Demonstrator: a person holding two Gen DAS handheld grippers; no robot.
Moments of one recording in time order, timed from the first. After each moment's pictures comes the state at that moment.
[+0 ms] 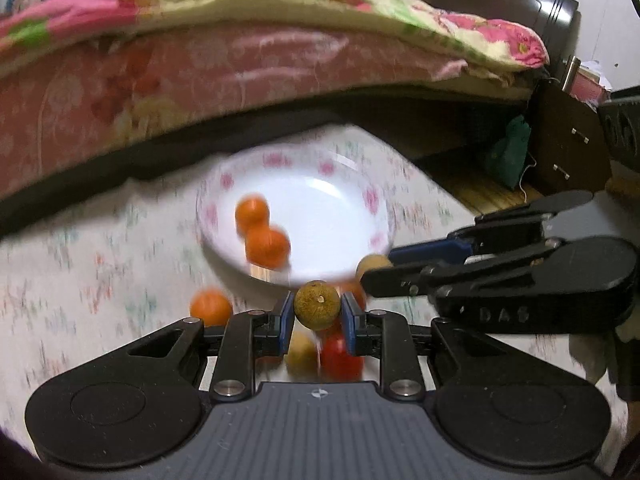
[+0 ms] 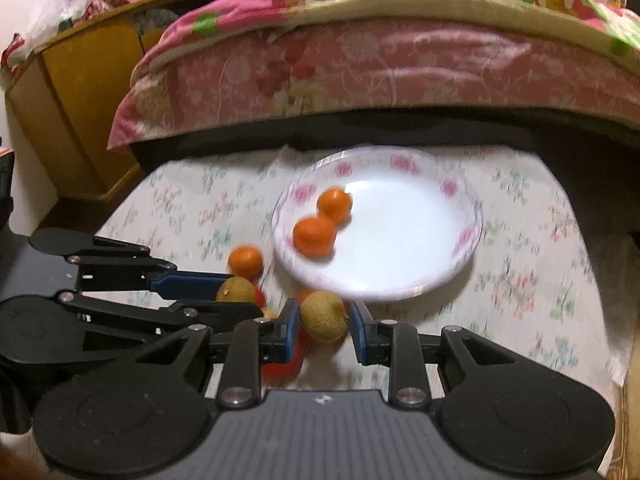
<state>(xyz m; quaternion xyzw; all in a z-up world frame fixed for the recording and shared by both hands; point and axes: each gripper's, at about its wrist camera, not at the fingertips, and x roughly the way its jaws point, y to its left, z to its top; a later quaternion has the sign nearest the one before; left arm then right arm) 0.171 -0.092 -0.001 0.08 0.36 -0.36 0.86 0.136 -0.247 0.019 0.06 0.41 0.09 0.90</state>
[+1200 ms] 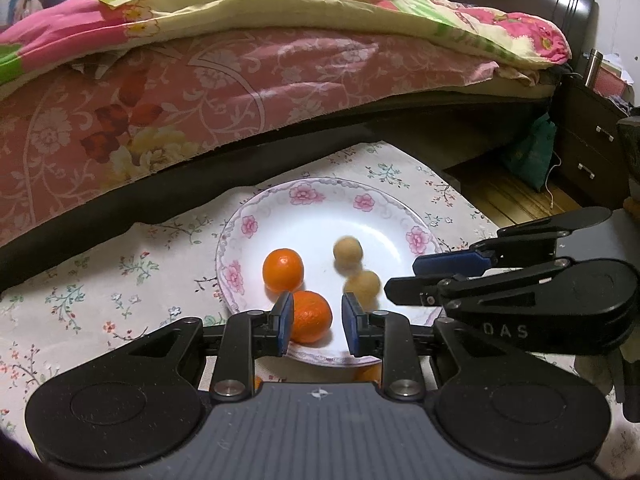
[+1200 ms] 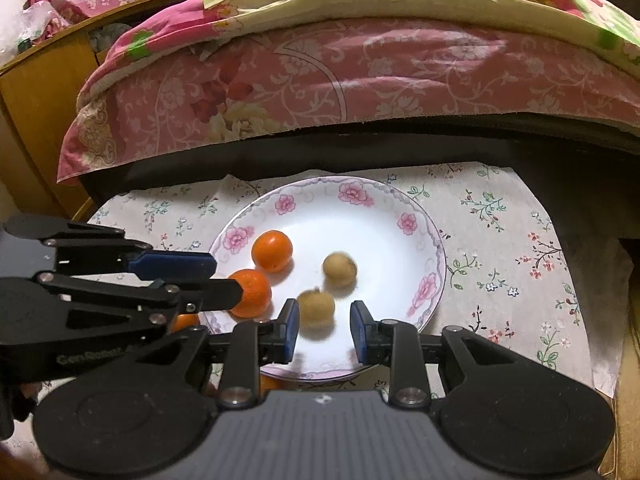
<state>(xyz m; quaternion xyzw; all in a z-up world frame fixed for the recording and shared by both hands) 0.221 -0.112 -0.001 0.10 0.36 -0.33 0.87 0.182 -0.270 0.003 0.07 0.41 0.06 0.91</state>
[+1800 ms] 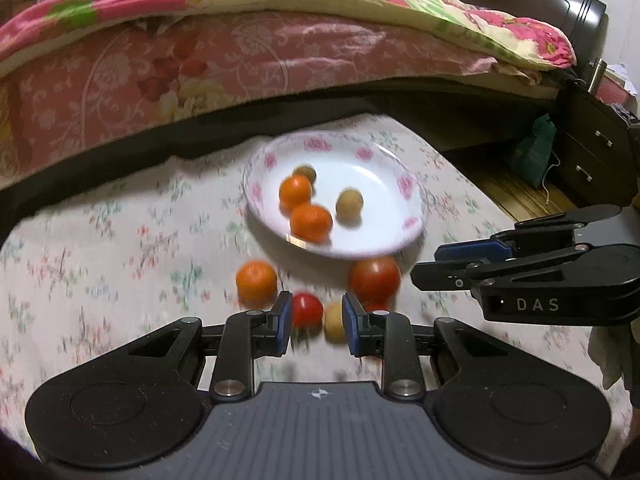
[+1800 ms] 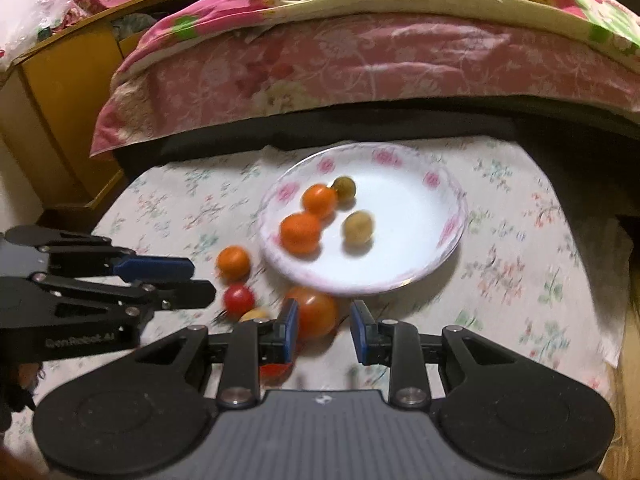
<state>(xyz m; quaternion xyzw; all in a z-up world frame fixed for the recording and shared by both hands) 0.156 -0.062 -0.005 0.07 0.39 -0.32 0.86 0.117 -0.240 0.014 0.07 0.43 0.08 0.90</state>
